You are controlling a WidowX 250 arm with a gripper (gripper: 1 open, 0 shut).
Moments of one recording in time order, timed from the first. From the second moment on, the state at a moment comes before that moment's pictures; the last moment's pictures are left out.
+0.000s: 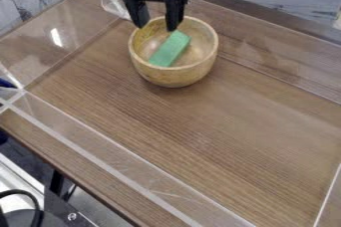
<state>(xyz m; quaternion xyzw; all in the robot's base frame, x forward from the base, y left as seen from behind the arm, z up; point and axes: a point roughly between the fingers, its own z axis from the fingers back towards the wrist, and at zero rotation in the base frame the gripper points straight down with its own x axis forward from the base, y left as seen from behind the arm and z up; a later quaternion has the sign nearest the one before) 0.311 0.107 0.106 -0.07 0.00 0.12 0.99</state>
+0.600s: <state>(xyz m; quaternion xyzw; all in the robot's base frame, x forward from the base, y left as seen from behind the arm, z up) 0.299 0.117 0.127 -0.06 -0.02 0.13 0.99</state>
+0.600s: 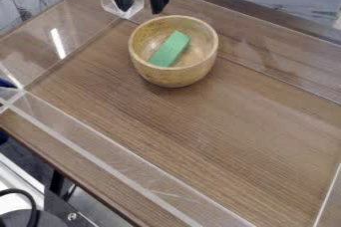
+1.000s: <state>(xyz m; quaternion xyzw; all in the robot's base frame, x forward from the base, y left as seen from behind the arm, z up) 0.301 0.125 0.113 -0.03 -0.02 0.12 0.99</state>
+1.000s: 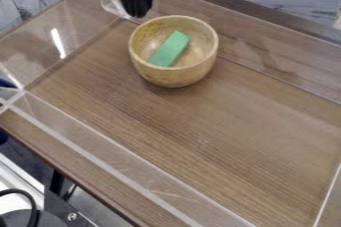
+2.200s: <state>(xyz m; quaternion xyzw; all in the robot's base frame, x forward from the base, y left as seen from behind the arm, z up) 0.312 0.152 0.030 0.01 0.04 0.13 0.99</state>
